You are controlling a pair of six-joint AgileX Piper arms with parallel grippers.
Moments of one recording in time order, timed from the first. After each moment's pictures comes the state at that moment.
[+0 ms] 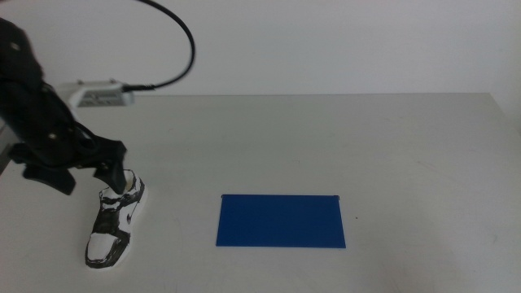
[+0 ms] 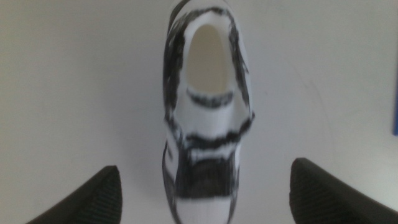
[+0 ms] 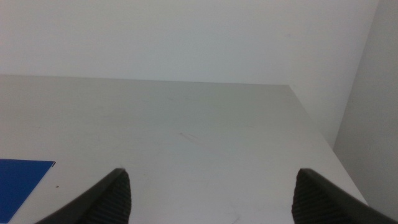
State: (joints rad) left arm -0.01 1.68 -1.26 -0.17 1.08 0.15; right arm -0.03 -0.01 0.03 0.04 0.17 -0.06
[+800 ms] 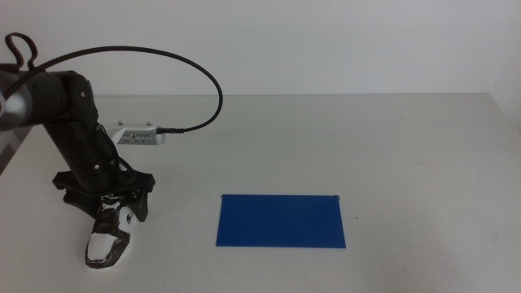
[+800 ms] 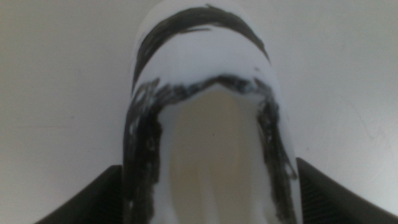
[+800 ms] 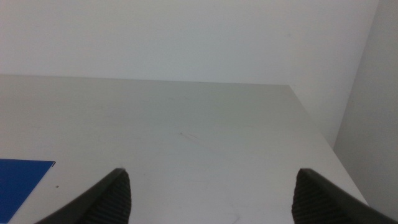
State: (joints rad) left arm -0.07 1.92 -1.27 -0.14 0.96 0.14; right arm -0.03 -0.01 0.03 0.04 0.17 -0.06
